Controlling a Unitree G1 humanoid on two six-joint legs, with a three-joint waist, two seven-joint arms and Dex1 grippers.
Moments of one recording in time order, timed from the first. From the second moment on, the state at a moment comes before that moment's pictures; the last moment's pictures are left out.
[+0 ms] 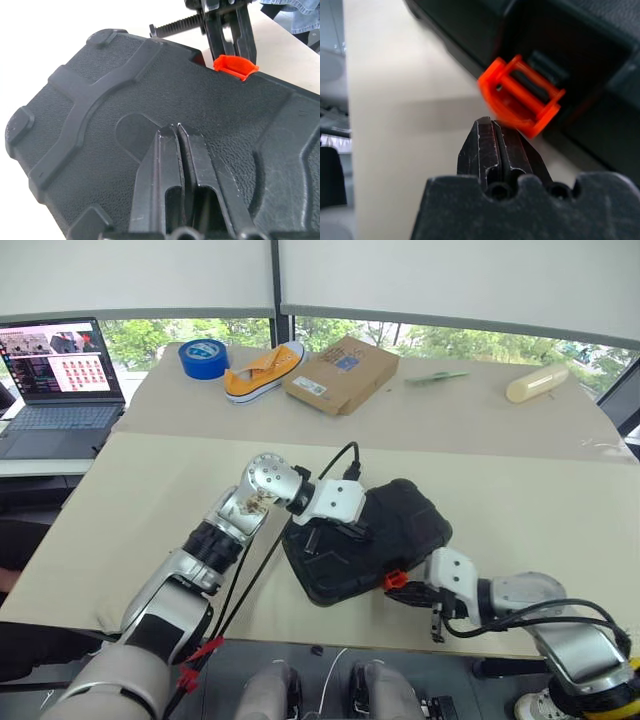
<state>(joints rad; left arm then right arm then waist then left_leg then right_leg) -0.90 0.35 -0.46 0.38 -0.03 -0.08 -1.38 -0.03 -0.76 0.15 -0.38 0.21 0.37 0.97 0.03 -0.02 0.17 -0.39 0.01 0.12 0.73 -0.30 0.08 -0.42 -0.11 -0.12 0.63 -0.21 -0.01</state>
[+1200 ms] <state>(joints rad) -0.68 0.67 -0.20 0.16 -0.21 0.27 -1.42 0.03 -1.01 -0.36 -0.39 0.61 0.53 1.22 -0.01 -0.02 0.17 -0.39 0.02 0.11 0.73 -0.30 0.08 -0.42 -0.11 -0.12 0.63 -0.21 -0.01</state>
